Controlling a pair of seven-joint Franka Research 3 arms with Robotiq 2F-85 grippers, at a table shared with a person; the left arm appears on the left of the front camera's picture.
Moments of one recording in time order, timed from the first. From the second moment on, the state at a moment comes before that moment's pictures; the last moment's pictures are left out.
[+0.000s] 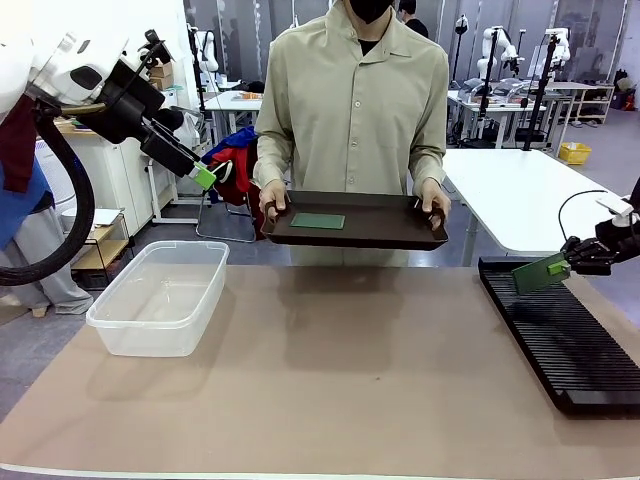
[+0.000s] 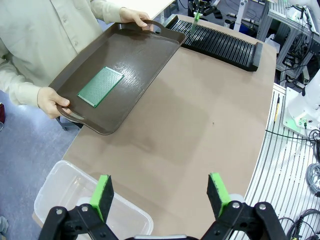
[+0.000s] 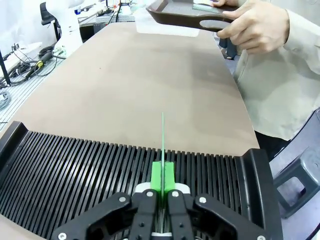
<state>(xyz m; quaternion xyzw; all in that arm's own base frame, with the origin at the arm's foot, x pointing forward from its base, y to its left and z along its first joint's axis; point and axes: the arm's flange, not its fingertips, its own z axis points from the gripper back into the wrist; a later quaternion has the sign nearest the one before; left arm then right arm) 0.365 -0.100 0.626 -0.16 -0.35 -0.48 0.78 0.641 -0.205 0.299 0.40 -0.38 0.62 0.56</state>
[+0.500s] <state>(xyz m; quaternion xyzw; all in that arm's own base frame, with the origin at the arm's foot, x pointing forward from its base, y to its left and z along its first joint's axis) 0.365 -0.100 0.626 -0.16 -0.35 -0.48 0.78 0.639 -0.205 0.286 0.41 -0.40 0.59 0.56</state>
